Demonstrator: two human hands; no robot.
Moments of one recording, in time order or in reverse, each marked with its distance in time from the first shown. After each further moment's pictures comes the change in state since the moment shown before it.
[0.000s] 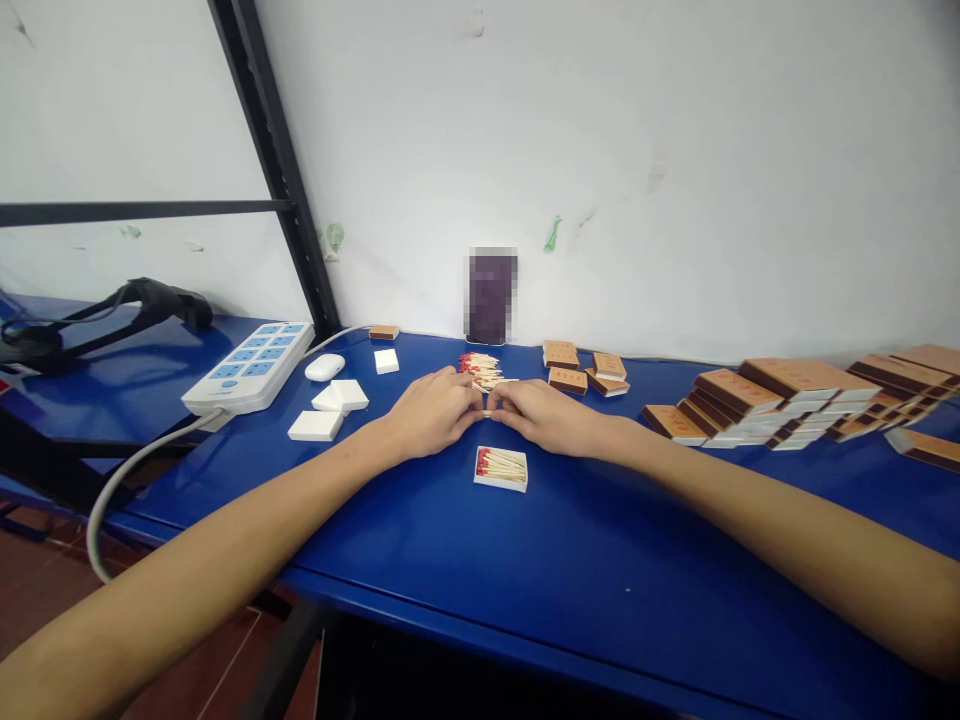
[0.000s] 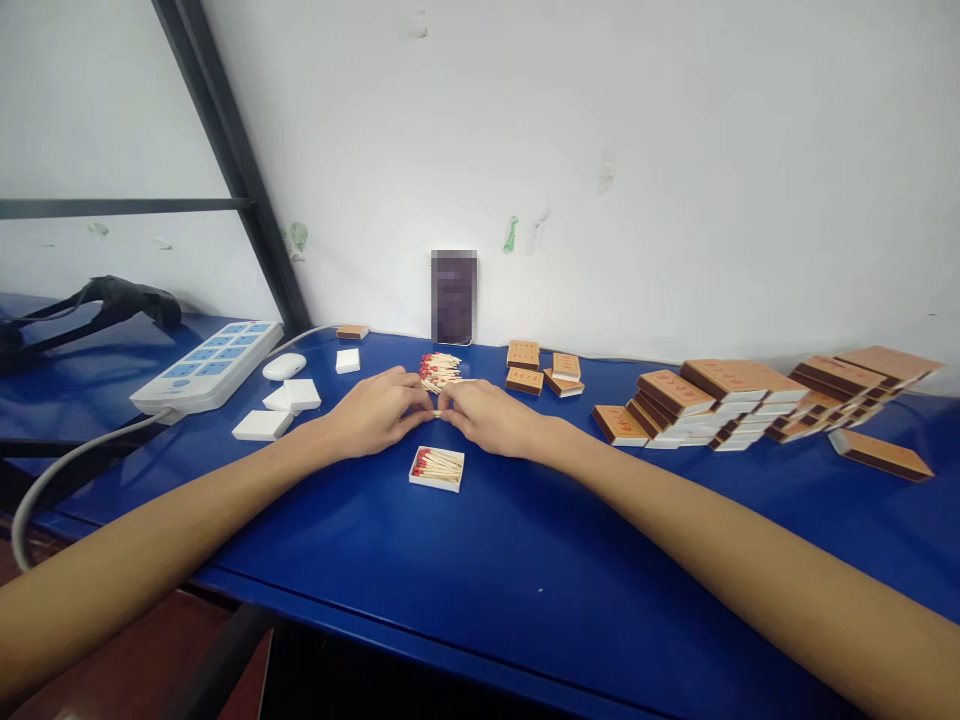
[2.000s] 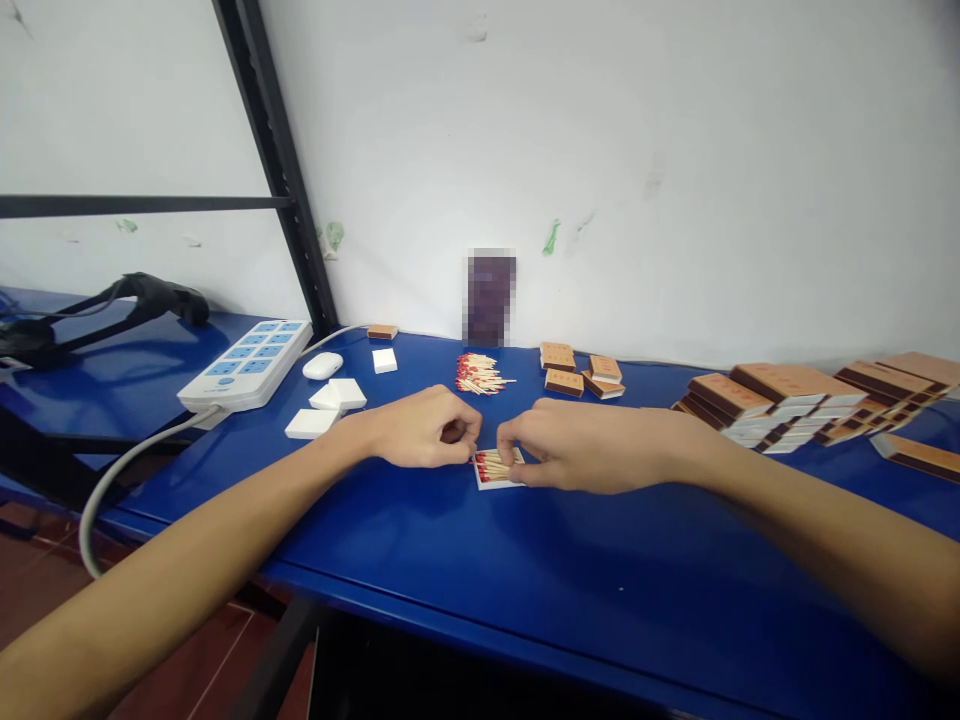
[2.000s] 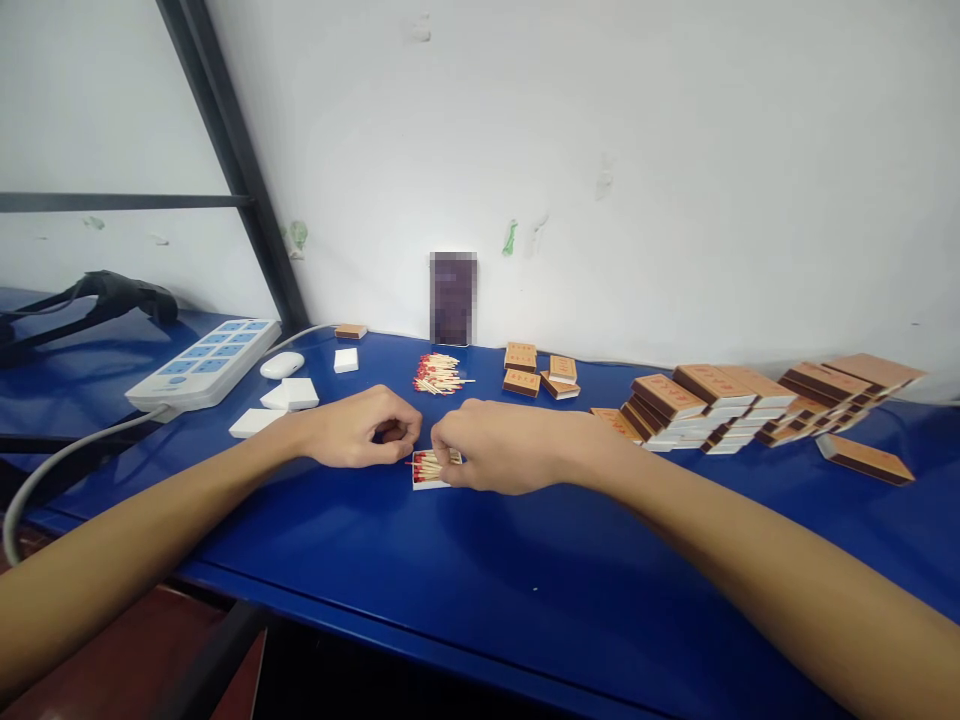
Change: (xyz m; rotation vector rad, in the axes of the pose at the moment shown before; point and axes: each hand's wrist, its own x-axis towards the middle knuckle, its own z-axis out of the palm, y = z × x) left_hand -0.014 -0.001 -0.028 -0.635 -0.216 0.212; right_hand -0.029 -0.067 -0.058 -0.078 -0.453 0.052
